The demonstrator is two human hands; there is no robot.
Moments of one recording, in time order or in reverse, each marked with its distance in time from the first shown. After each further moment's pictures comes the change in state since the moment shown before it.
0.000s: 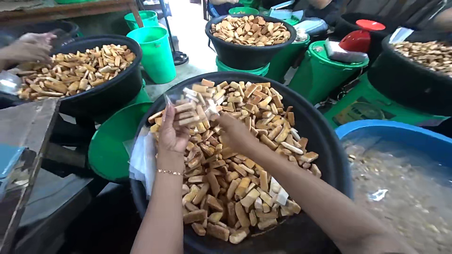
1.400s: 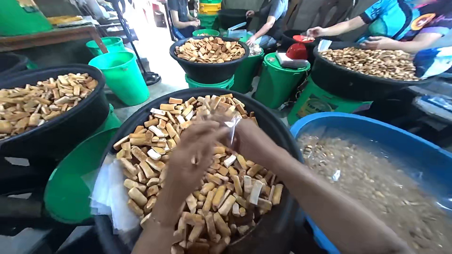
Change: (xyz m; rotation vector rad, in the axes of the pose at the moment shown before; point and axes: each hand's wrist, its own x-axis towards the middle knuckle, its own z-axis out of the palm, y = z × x) left_hand -0.075 -0.022 0.062 1.005 -0.780 0.814; right_hand -0.080 -0.038 -0.108 -0.051 0.206 0.084
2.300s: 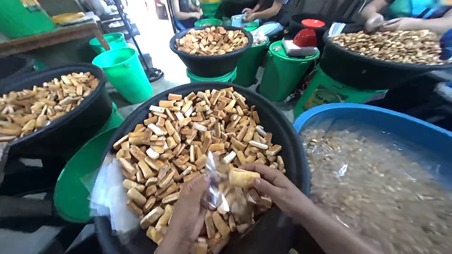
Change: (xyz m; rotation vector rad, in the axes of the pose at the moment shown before) left_hand -0.071 0.031 0.023 -0.950 0.085 -1.016; right_hand -0.118 0.054 0.043 0.992 -0.064 0.195
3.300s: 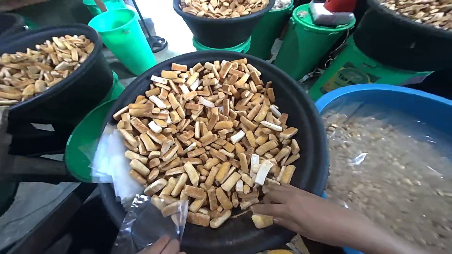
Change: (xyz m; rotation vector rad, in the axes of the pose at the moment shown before) left_hand -0.133 0.021 -0.078 1.750 -0.332 0.176; right_hand -0.048 0.027 -0.023 -0.991 -0.602 -0.253
